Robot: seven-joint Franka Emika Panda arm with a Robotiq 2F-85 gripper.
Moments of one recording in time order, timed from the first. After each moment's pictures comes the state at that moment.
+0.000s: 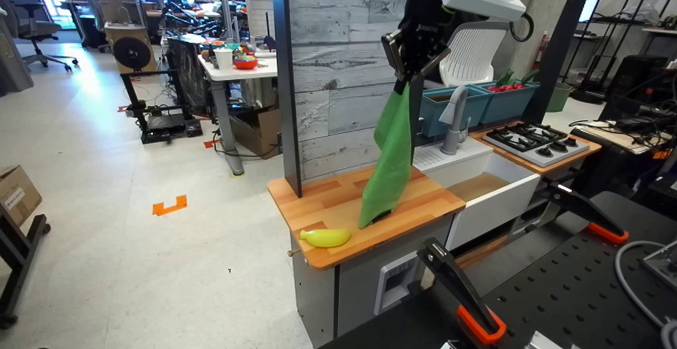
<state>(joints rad) -0.07 0.32 0.09 -2.21 0.14 2.74 -0.10</state>
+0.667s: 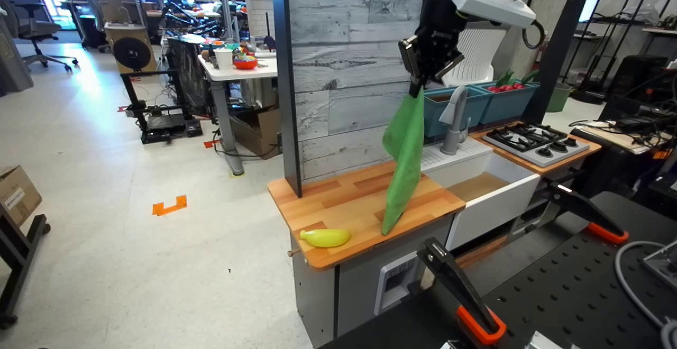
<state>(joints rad) -0.15 0.38 0.08 -2.14 0.20 2.67 -0.17</state>
